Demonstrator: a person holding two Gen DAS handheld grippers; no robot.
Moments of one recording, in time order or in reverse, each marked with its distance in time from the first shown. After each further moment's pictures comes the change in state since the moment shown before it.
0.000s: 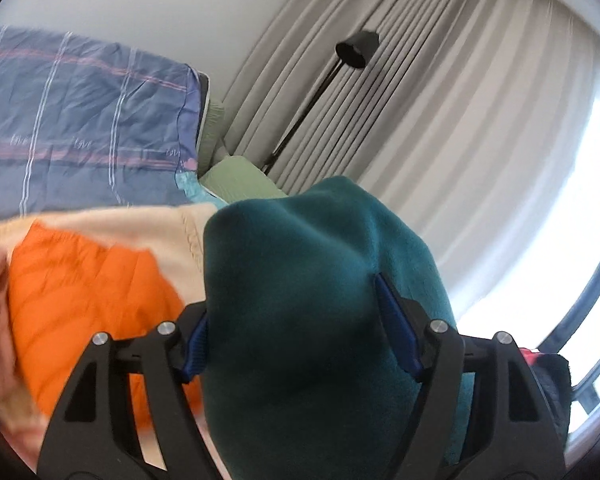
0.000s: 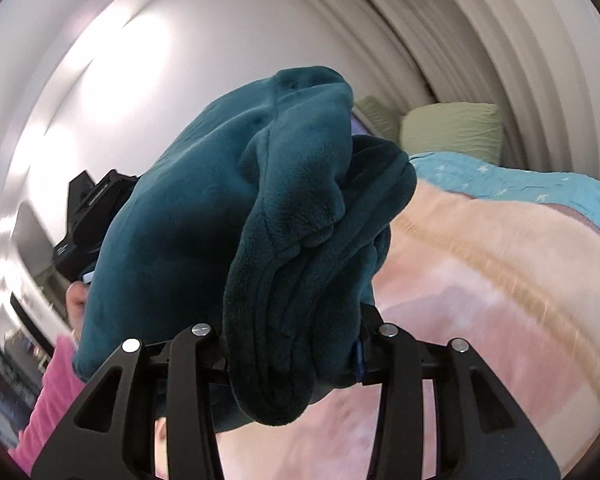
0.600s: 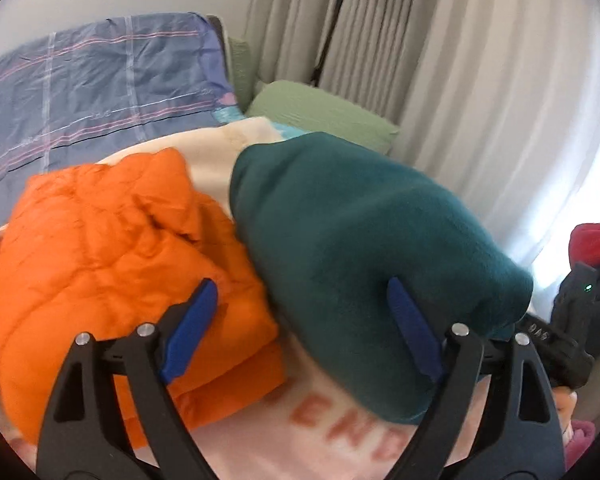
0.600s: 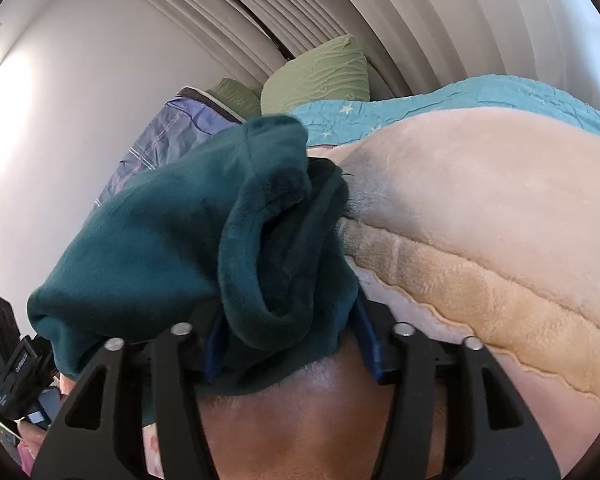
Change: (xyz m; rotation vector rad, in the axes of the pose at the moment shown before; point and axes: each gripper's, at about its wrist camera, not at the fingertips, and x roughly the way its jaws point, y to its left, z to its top) left arm 0.127 0.062 -0.120 0.223 0.215 0.267; right arm 0.109 -0.153 -0.041 0.250 0.007 -0.340
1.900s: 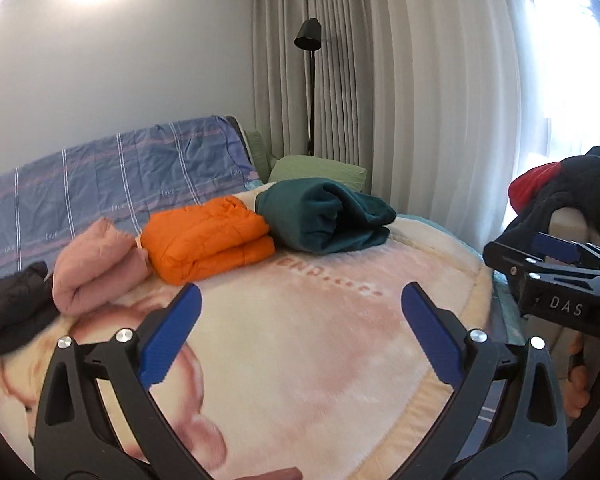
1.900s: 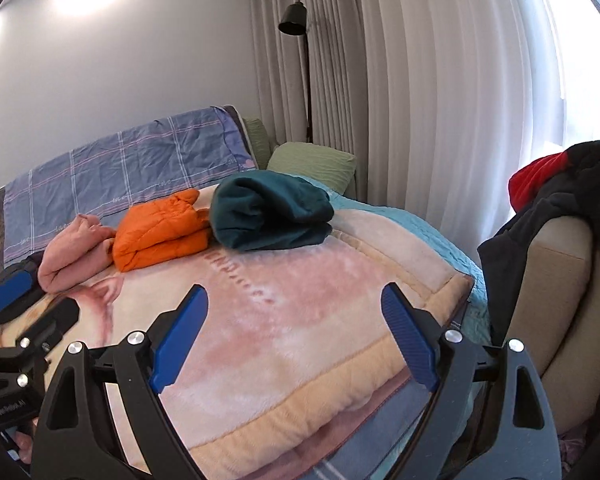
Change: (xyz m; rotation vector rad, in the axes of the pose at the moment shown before) left arm -0.338 -0.106 -0.205 0.173 -0.293 0.146; right arm -0.310 0.137 -0.181 -0.526 -0.246 -0.314
